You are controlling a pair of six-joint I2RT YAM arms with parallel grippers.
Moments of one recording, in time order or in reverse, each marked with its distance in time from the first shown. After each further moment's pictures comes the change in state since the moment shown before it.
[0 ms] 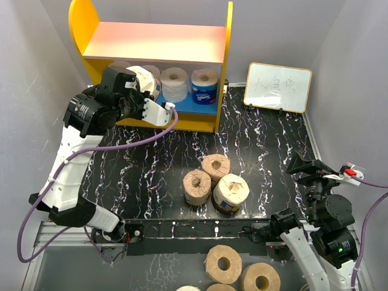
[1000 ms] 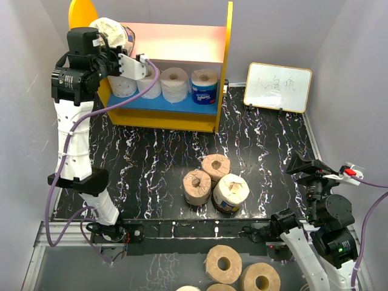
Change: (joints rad) left arm 0.333 0.308 0.476 0.120 0.120 0.174; right arm 0.000 -0.002 0.000 0.000 -0.006 -0.001
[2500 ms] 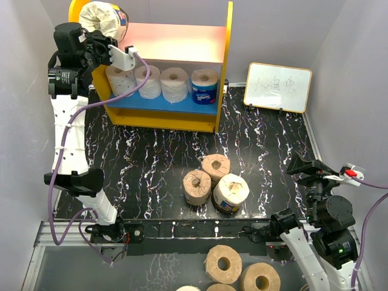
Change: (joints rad) left arm 0.173 -0.026 -0.194 0.390 0.236 0.077; right arm 0.000 -0.006 0.000 0.000 -0.006 -0.002
